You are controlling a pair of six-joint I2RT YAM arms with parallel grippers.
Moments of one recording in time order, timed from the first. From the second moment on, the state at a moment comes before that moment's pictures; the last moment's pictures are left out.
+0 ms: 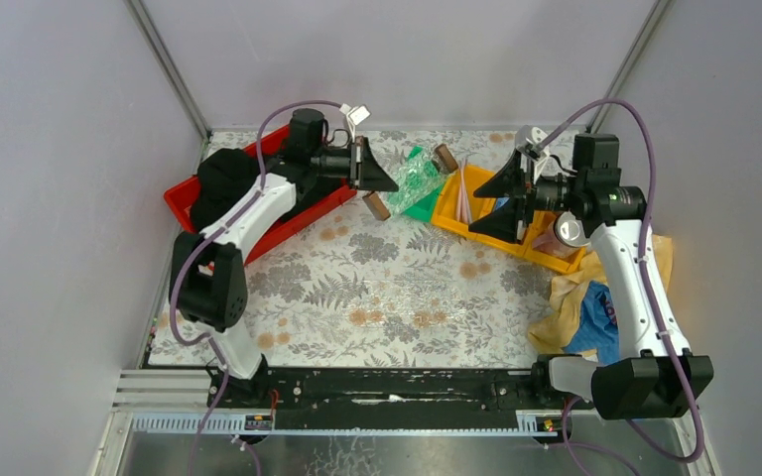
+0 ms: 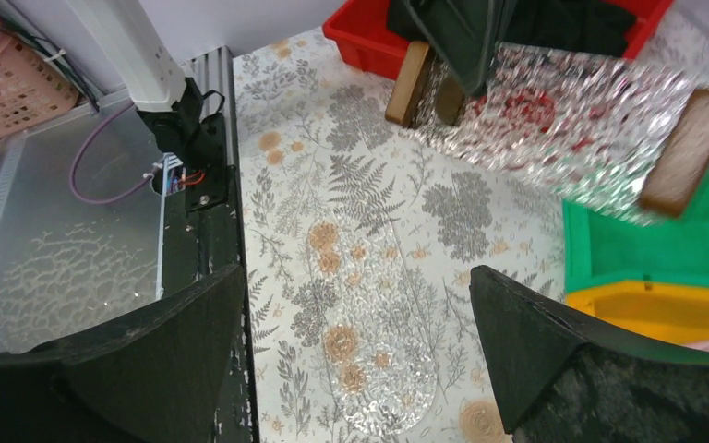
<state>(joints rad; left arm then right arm) -0.30 1.78 1.44 0.01 1.11 -0.68 0.03 1.23 1.29 -0.76 -1.28 -0.43</state>
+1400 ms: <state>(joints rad) -0.49 1.50 1.25 -0.79 1.06 0.40 0.41 1.55 1.50 -1.04 -1.09 -0.63</state>
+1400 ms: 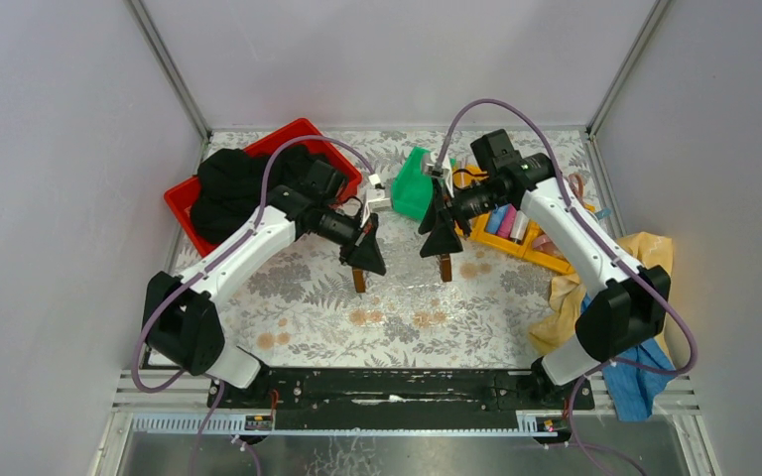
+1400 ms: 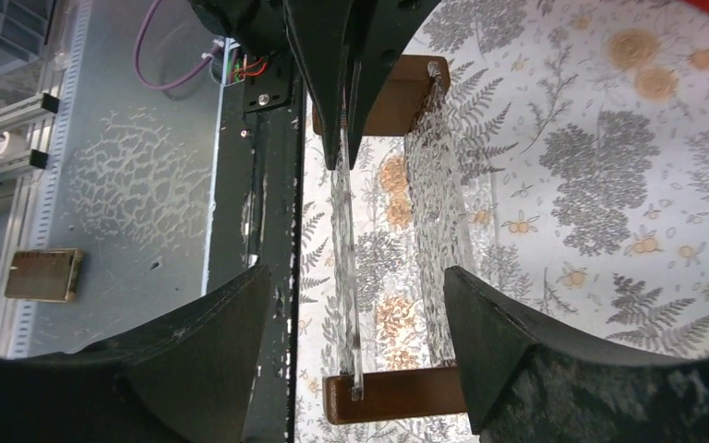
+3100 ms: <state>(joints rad) -0.30 0.87 0.91 -0.21 0.71 -0.13 0.44 1.87 1.48 -0.89 -1.11 -0.36</state>
